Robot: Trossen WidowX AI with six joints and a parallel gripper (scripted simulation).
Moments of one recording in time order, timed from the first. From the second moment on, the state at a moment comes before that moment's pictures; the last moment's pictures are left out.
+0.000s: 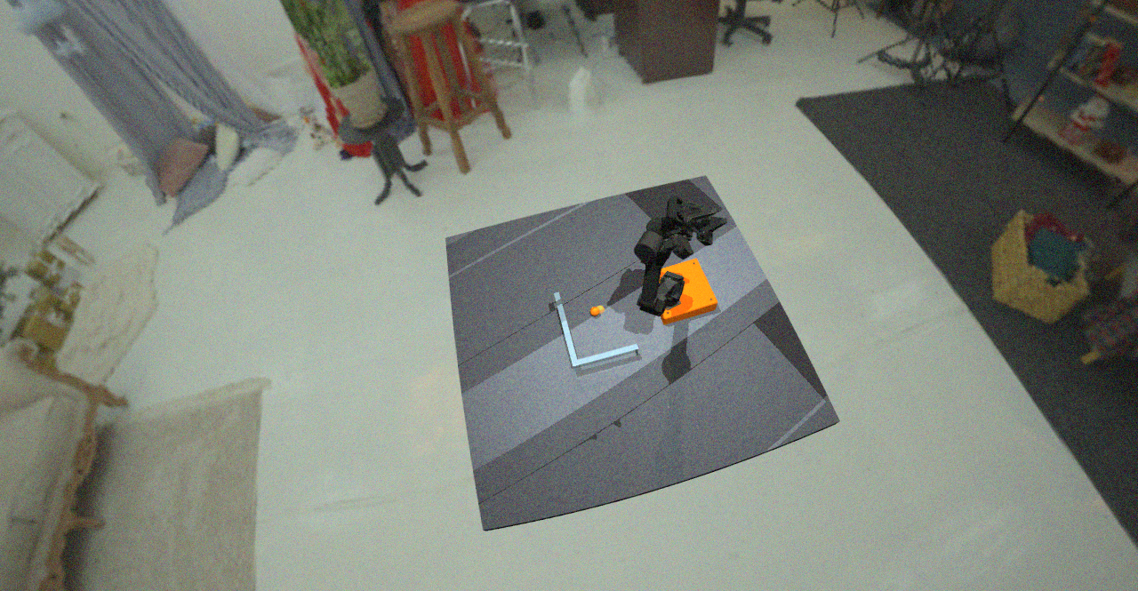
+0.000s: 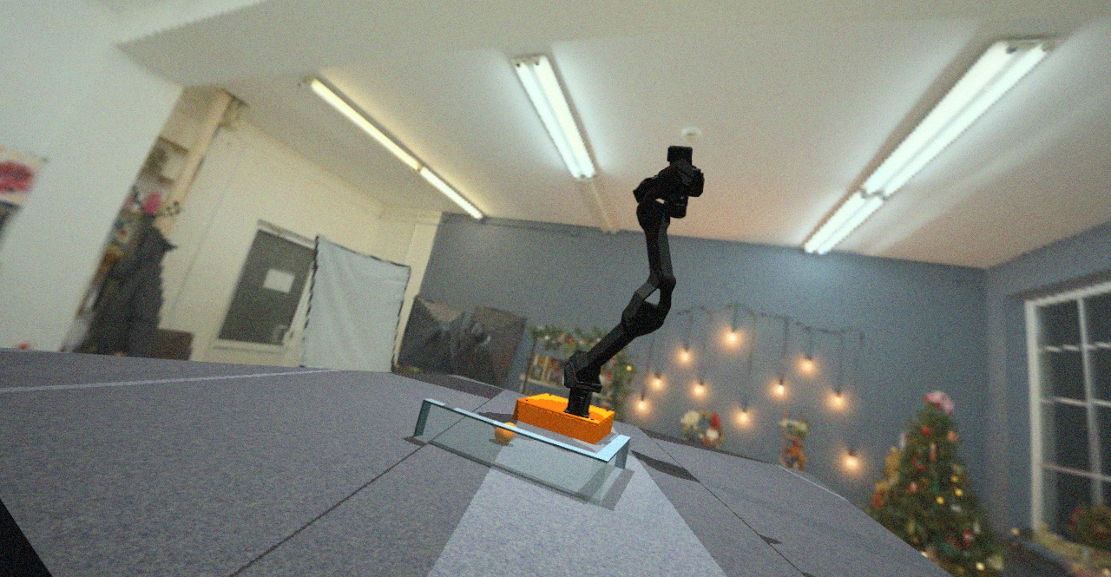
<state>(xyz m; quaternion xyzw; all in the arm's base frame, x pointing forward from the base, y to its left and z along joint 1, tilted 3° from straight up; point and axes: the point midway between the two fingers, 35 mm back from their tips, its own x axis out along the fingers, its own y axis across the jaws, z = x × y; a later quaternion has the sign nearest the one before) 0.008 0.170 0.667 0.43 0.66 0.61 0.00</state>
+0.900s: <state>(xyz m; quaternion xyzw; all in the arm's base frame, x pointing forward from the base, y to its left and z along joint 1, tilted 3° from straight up) -0.130 -0.171 0.600 0.16 0.11 0.93 -0.32</state>
